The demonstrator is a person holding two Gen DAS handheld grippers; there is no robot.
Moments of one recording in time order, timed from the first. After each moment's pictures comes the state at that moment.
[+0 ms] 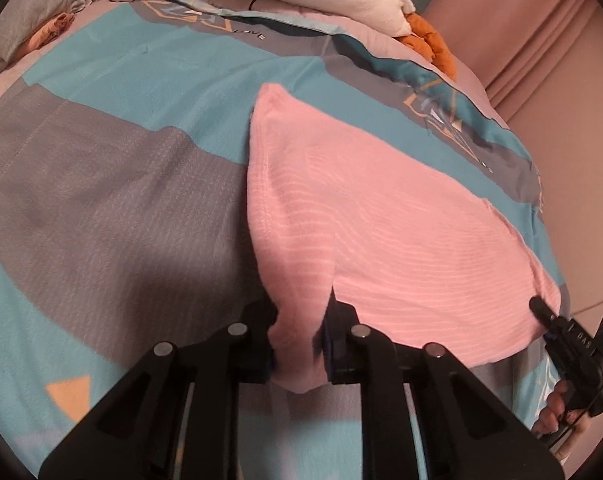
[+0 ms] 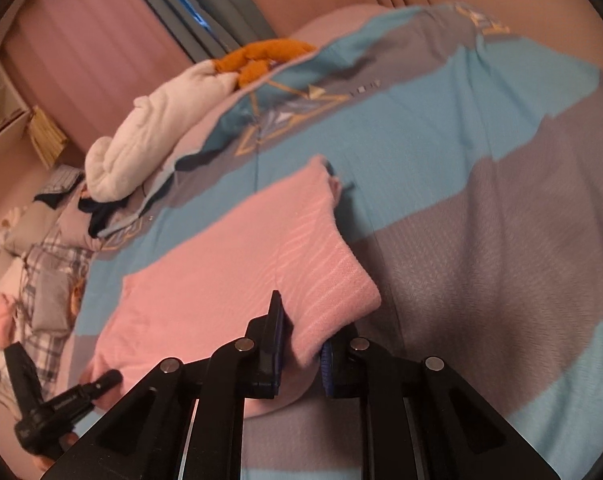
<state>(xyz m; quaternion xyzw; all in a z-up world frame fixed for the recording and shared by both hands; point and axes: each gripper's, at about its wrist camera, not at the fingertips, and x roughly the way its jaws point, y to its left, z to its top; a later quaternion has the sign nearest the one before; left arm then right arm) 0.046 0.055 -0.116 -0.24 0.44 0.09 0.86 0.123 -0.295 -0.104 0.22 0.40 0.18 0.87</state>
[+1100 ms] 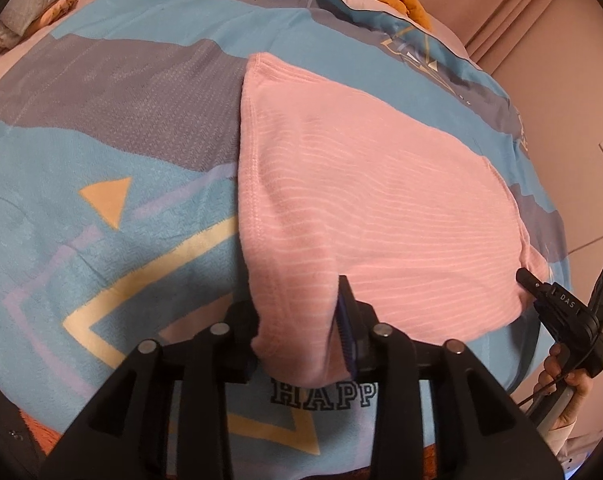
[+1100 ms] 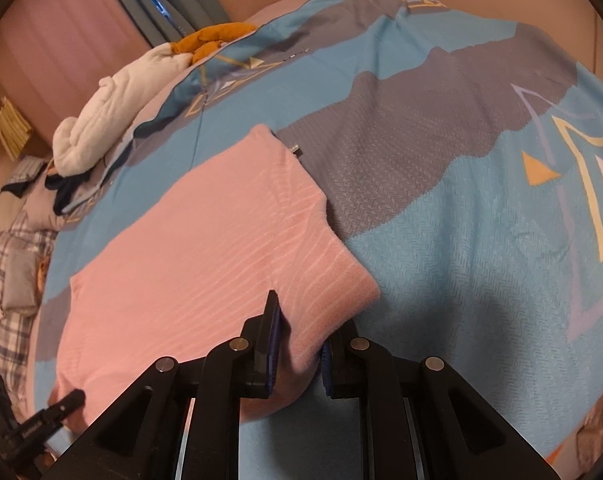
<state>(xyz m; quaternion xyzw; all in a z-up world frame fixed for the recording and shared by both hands) -0.054 0.022 -0.139 -0.21 0.48 0.05 0.85 0.053 -0.323 -0.144 0.21 0.44 0.10 0.87</state>
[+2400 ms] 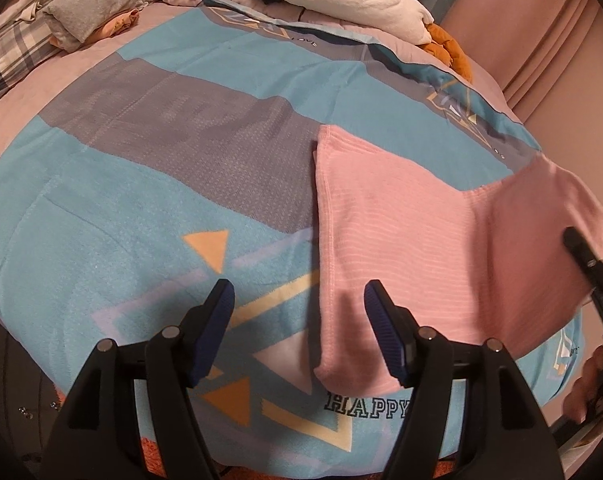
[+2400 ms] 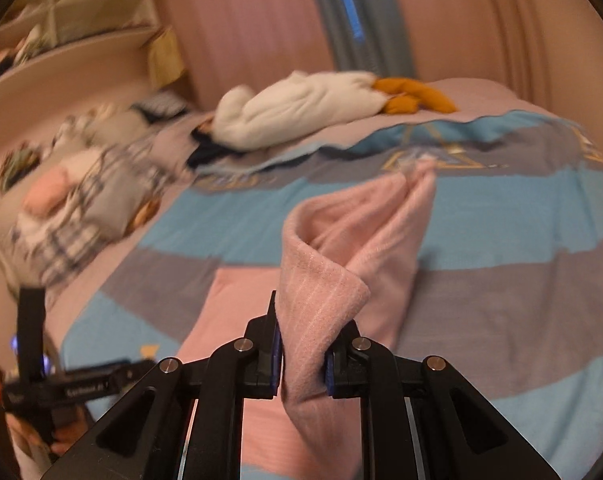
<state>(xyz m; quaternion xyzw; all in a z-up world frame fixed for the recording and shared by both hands) -0.077 0.055 -0.099 -0.22 0.44 0.15 0.86 0.030 -0.186 -0.037 0.06 0.31 0.33 0.89</state>
